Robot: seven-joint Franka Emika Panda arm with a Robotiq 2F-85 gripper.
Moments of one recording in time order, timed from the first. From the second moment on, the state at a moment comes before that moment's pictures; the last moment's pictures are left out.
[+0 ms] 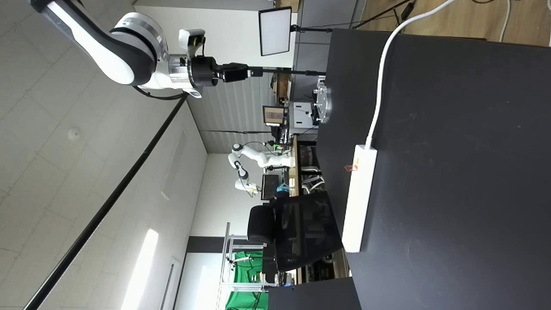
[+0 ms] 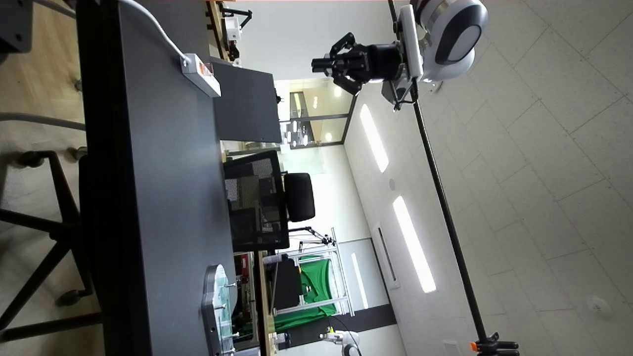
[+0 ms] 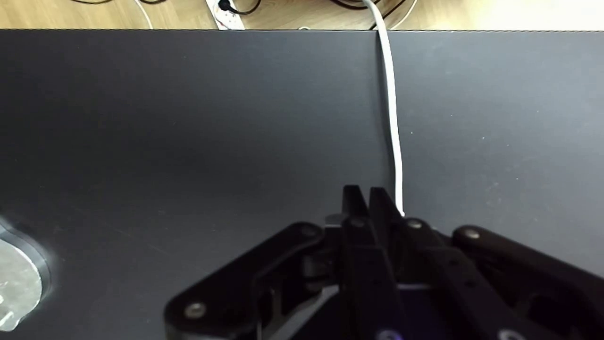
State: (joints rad) arm -0.11 -0.21 -0.27 -2.30 -0.08 2.09 -0.45
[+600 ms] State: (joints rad) arm -0.11 -0.19 -0.25 -2.31 -0.04 2.18 -0.45
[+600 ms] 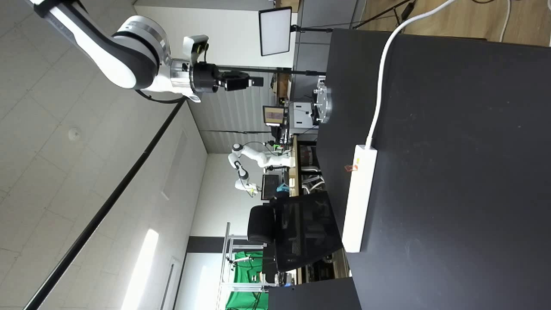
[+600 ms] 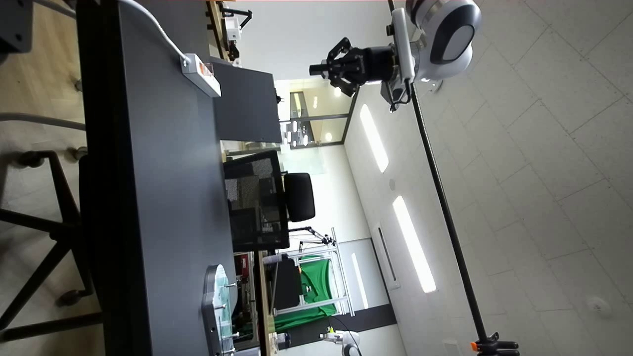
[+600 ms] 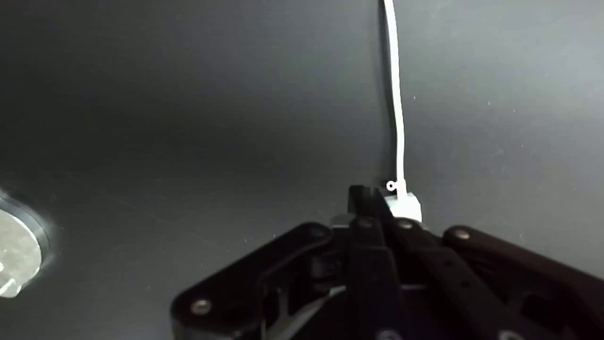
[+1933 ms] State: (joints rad) arm -0.04 0.35 -0.06 -2.06 0.00 2.54 -0.34
